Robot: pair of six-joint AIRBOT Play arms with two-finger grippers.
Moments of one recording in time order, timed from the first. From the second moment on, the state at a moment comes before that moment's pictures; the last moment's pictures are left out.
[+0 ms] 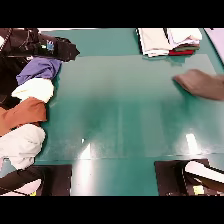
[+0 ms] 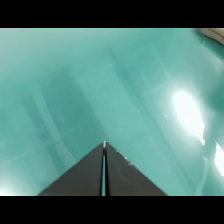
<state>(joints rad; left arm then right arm) -0.38 -1.21 1.64 1.25 -1.06 -1.51 -0.79 -1.22 1.22 -1.18 1.06 1.40</state>
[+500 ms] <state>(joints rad) -0.38 -1.21 1.64 1.25 -1.05 -1.52 -1.02 -1.12 0.99 -1.26 1.09 1.40</state>
